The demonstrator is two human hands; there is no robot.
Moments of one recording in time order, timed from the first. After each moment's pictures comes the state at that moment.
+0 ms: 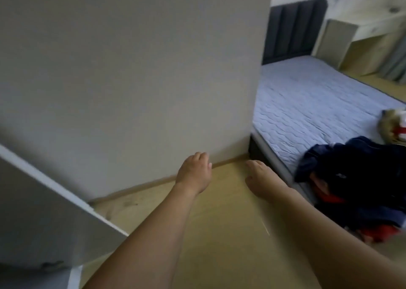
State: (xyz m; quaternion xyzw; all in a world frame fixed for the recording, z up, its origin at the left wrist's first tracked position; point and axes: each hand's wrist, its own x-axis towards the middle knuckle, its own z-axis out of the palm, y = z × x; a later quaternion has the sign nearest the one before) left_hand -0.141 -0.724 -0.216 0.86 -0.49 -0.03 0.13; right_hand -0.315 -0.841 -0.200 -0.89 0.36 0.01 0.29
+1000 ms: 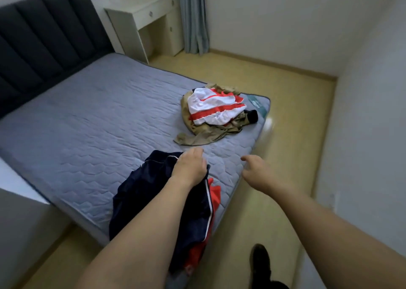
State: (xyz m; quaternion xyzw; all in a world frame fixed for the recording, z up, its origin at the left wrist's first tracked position) left_hand -0.770 -1.472 -0.275 0.65 -0.73 -0.19 0.07; right_hand -0.979 -1.449 -0.271 -0.65 0.69 -0.08 0.32
